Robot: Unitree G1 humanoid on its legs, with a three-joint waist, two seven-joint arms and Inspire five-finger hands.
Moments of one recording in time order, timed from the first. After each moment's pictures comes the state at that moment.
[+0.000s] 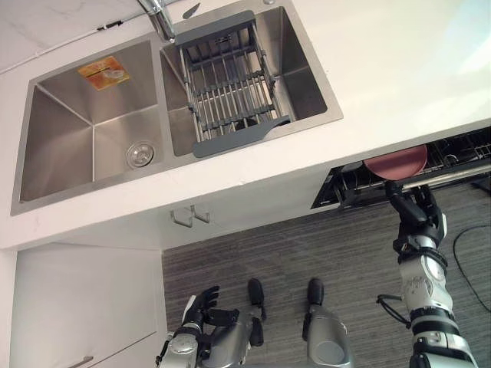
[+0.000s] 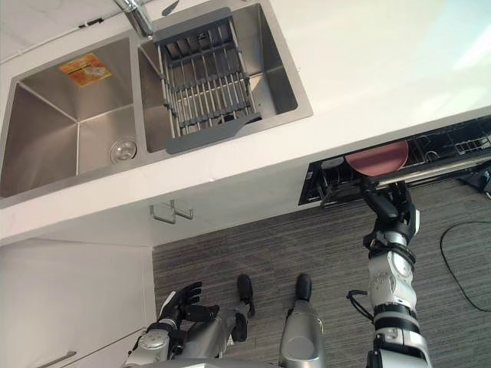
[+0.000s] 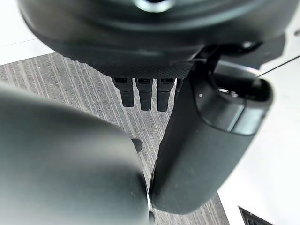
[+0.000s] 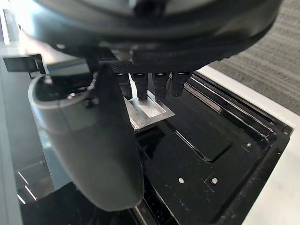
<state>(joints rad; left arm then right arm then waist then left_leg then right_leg) 0.03 0.06 -0.07 0.93 0.04 -0.12 0.04 -0.28 -0.43 -0.27 0.61 0.76 -0.14 -0.10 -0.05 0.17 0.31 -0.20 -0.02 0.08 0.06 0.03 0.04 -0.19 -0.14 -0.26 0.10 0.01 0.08</state>
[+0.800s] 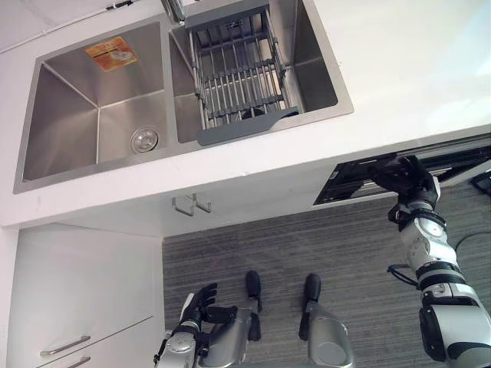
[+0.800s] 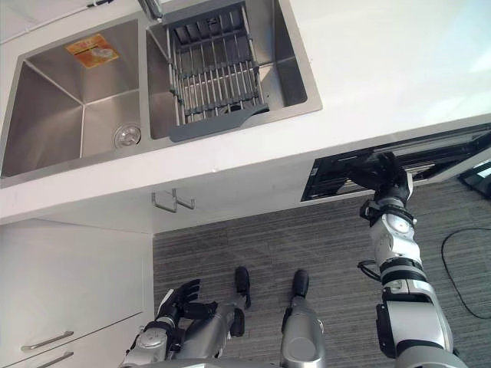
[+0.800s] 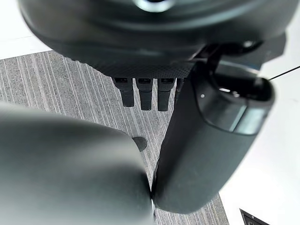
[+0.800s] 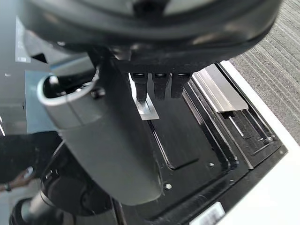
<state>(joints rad) 0.04 0.07 -0.08 0.91 0.03 -0.12 0.04 -0.45 -0.57 -0.04 0.75 0.58 -0.08 -0.09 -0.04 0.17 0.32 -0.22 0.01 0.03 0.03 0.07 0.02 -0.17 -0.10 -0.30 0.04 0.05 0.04</state>
